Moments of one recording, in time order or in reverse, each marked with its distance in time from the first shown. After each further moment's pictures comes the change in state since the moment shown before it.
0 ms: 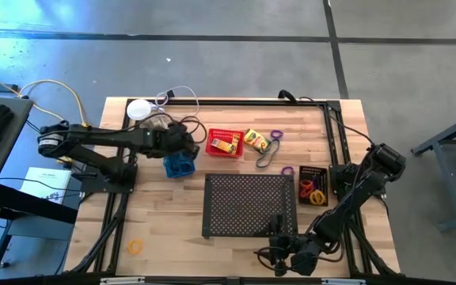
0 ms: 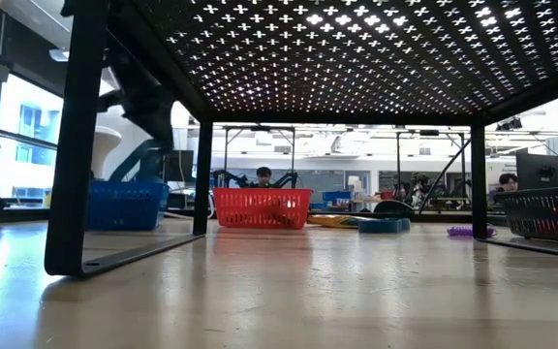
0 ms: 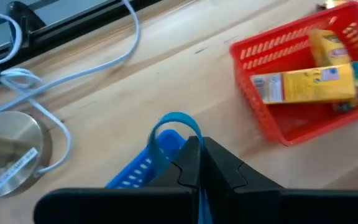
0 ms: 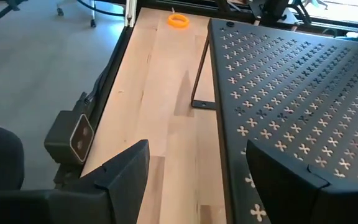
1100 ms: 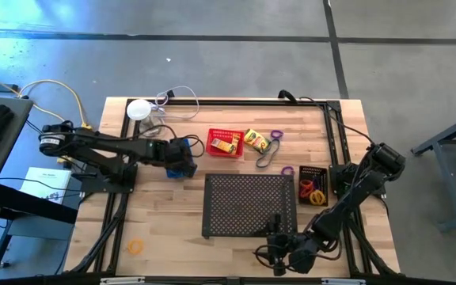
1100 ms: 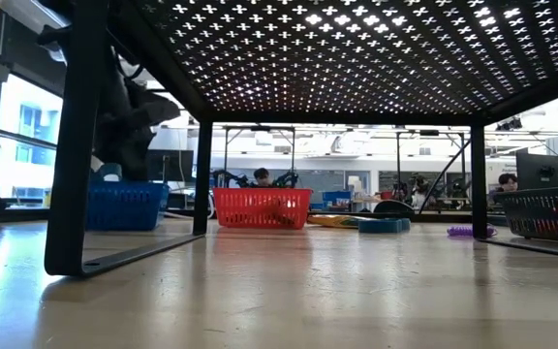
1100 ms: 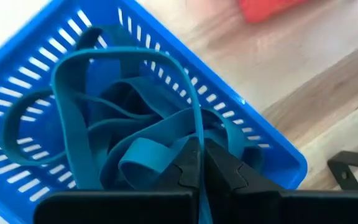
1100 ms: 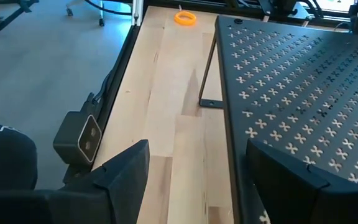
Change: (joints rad) left arm -0.062 0.017 -0.188 0.138 0.316 -0.114; right arm -0.026 0.000 0.000 0.014 -0.052 0.000
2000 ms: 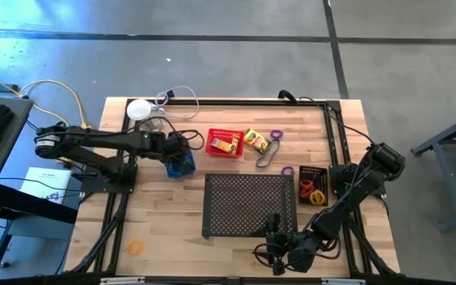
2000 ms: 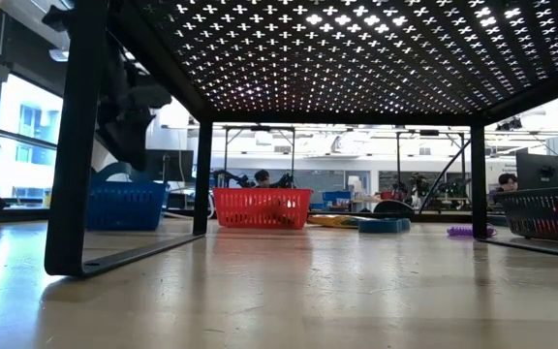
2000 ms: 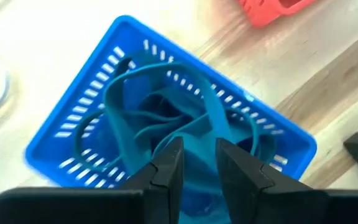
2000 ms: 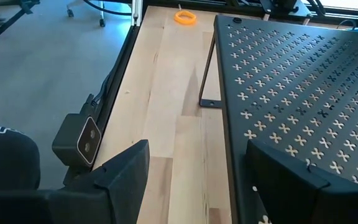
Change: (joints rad) left arm 0.071 -0.055 0.090 -0.184 0.012 0.204; right arm -0.005 0.000 0.000 0.006 -0.013 0.007
